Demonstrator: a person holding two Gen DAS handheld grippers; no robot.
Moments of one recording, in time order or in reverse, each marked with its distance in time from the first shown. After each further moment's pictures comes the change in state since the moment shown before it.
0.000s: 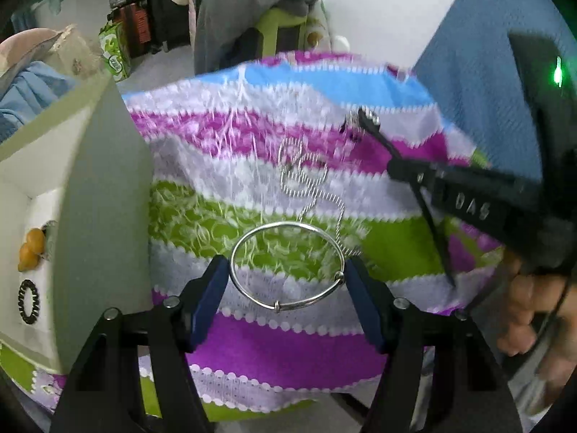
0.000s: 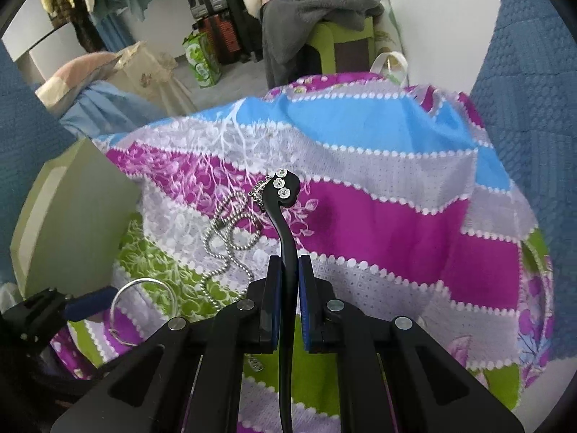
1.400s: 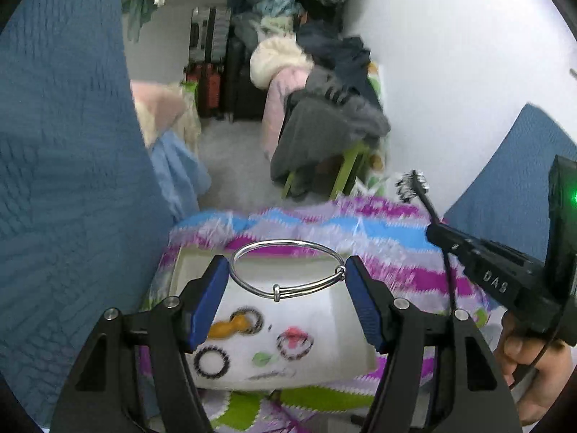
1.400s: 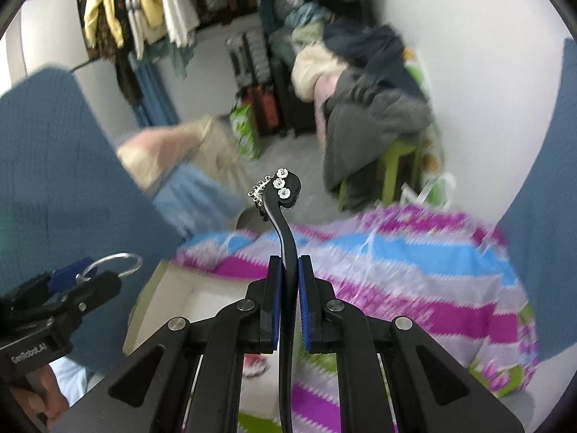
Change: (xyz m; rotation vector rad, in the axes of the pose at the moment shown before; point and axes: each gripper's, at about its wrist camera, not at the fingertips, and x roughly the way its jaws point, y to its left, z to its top) left arm -0.195 0.204 0.039 -0.149 -0.270 0.048; right arm -0.098 0.222 0.077 -0.044 -0.191 0.056
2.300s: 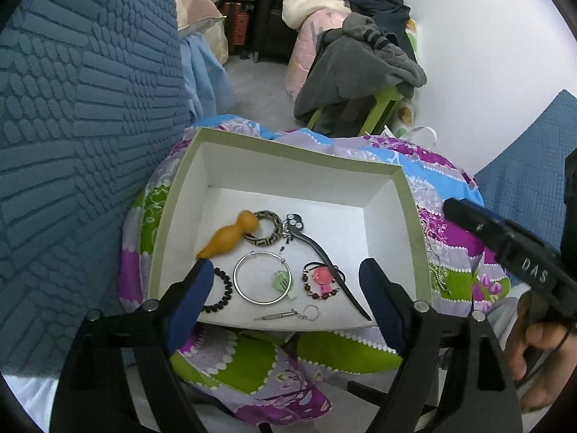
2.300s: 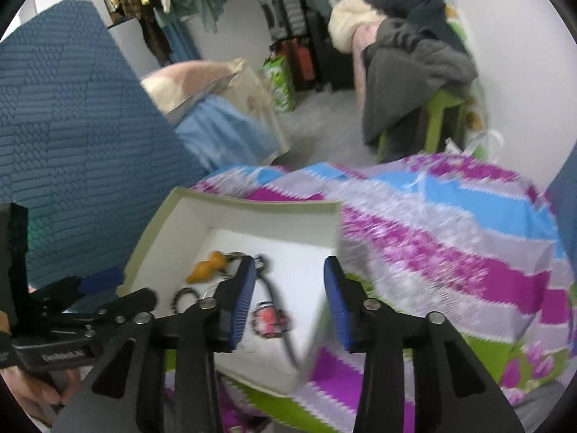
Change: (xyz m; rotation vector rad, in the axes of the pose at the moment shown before) left arm 0.043 0.026 -0.072 -0.122 0.167 0.037; right arm 0.035 -0.012 -0.048 -0.058 0.086 0.073
